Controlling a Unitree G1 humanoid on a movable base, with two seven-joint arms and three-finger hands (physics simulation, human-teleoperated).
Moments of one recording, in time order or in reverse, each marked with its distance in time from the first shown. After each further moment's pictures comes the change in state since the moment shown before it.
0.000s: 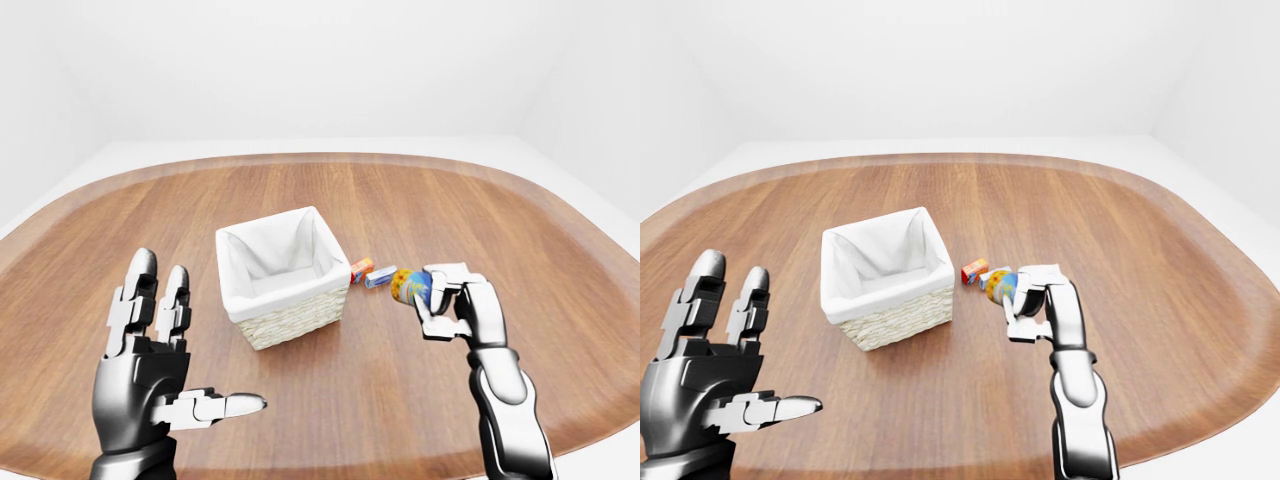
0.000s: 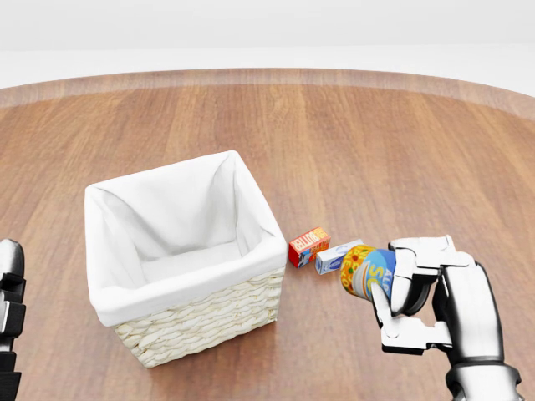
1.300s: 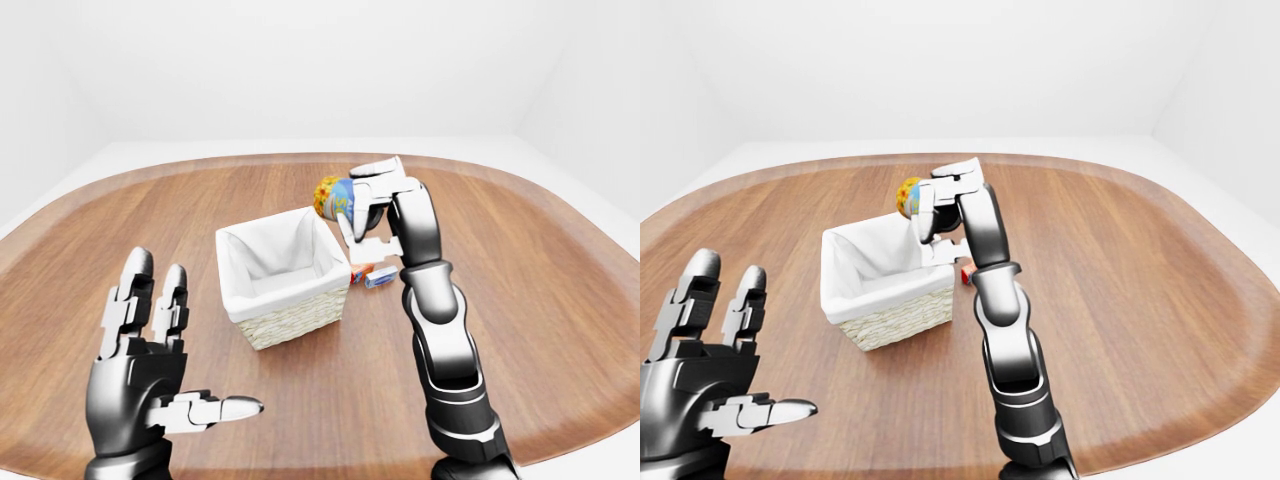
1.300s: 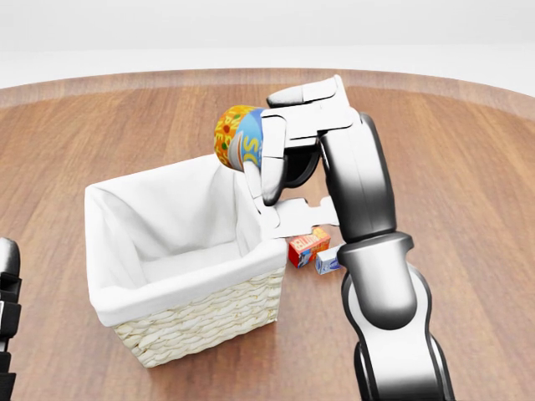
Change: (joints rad) left arm -0.003 -0.008 0.027 -0.011 -0.022 0.008 -0.032; right arm -0.506 0.095 0.239 0.041 -0.169 0.000 -0.061
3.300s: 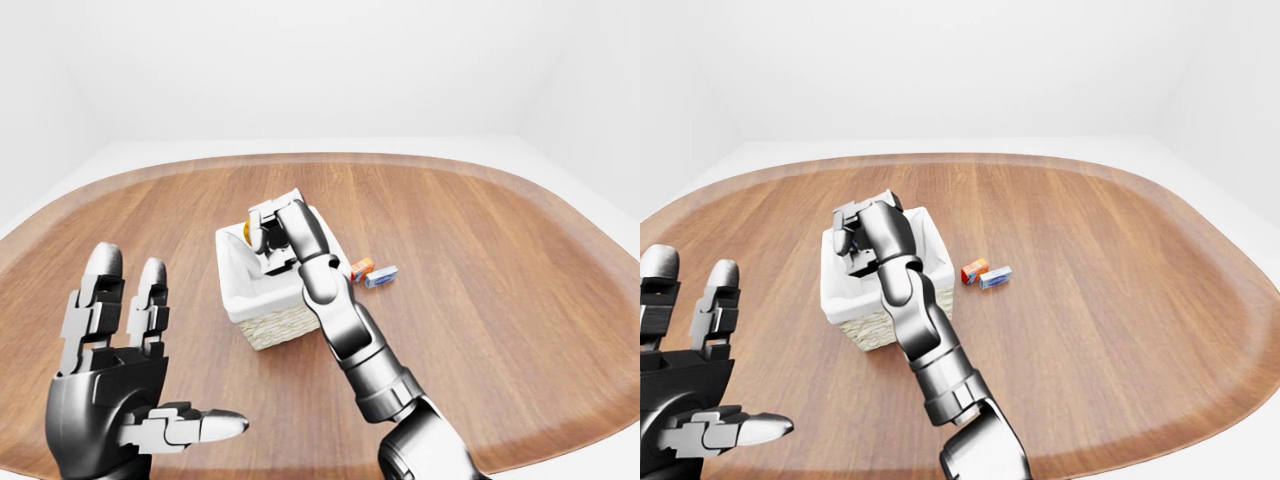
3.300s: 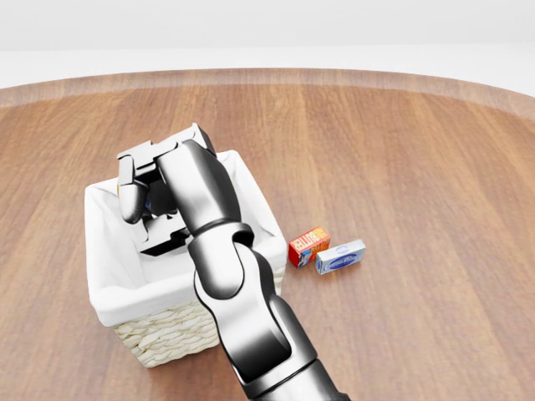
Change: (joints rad) left arm -0.006 -0.057 0.106 -0.068 -0.072 0.000 -0.101; right arm -0.262 0.268 0.109 0.664 -0.270 0.000 -0.145
